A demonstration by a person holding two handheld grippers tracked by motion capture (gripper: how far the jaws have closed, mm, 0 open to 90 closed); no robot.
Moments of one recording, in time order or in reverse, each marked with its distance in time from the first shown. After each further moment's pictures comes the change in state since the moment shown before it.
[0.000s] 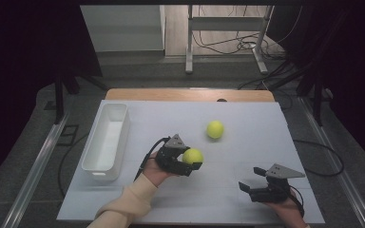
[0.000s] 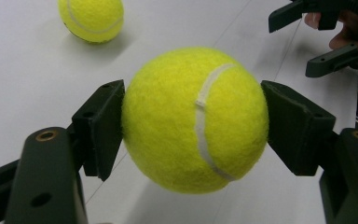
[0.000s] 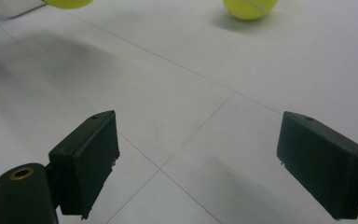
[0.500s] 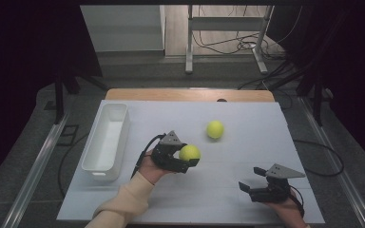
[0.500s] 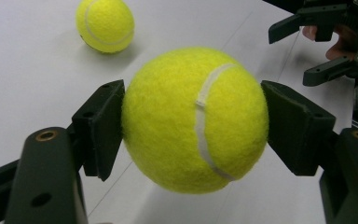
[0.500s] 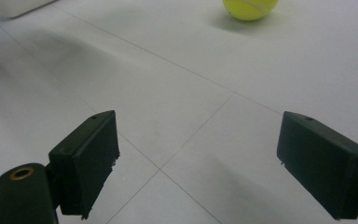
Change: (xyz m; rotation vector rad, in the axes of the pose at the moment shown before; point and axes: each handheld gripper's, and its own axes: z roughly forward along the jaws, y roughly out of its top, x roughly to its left) left arm 0.005 0.004 -0.015 -0.027 0.014 -0.005; right arm 0.000 0.000 0.000 -0.003 0.001 -0.001
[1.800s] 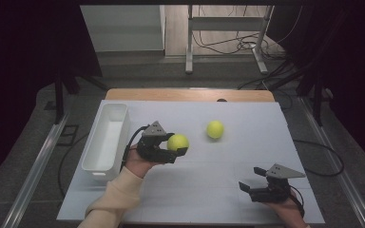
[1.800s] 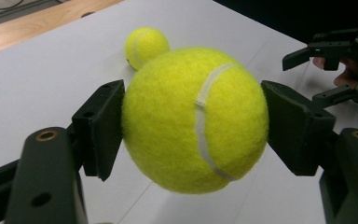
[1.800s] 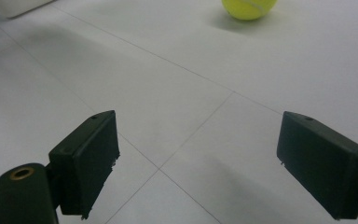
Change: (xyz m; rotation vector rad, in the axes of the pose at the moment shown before) left arm 0.017 0.006 -0.040 -0.074 0.066 -0.028; right arm 0.000 0.000 0.000 0.002 -0.003 0.004
